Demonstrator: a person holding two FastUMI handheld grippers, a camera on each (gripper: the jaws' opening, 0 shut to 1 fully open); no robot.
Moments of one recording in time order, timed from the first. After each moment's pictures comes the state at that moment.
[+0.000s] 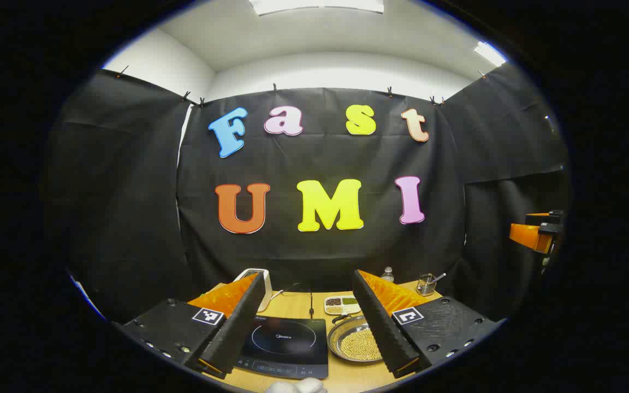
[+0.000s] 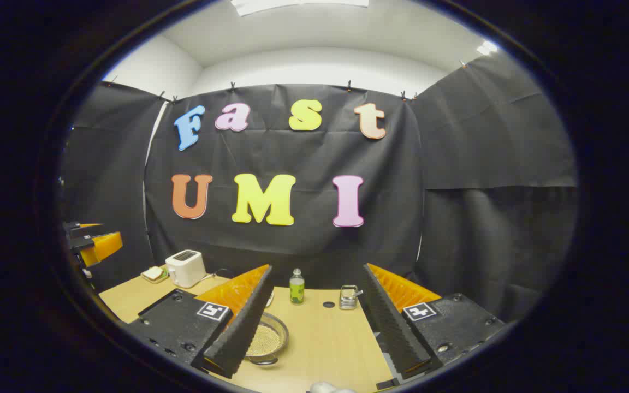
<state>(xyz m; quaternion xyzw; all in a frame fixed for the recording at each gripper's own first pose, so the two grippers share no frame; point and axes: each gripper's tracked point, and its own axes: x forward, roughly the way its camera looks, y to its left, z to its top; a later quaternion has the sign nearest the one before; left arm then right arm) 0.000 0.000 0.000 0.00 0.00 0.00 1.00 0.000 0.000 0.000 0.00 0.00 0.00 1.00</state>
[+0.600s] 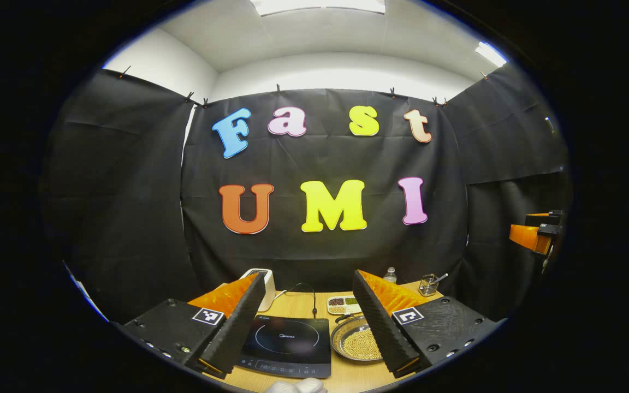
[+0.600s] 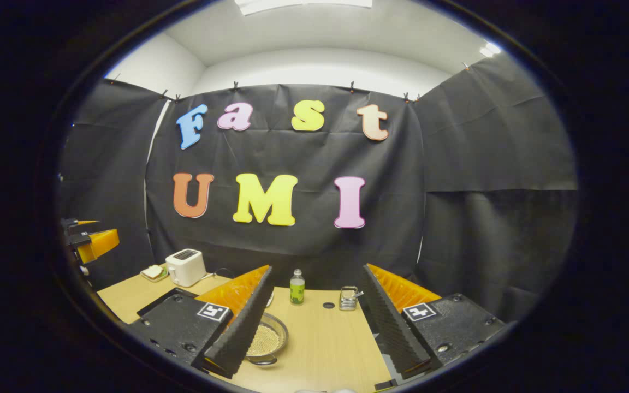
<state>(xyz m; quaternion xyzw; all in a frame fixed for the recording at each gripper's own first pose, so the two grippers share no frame) -0.007 0.004 0.002 0.00 0.00 0.00 1.00 0.002 0.004 -0.003 0.00 0.01 0.01 1.00</state>
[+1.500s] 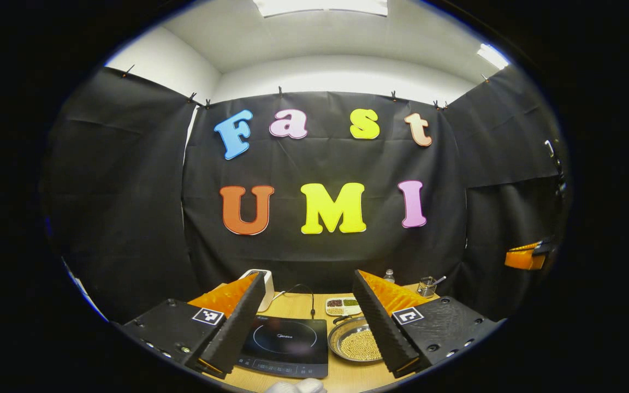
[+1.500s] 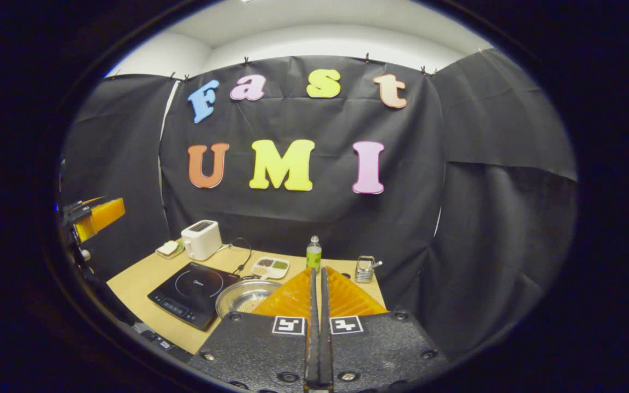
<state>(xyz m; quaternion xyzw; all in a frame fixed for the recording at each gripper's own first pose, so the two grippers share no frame) -0.014 0.003 0.001 -0.01 -0.01 0.01 1.00 0.005 0.027 -0.066 -0.01 0.11 0.05 0.99</state>
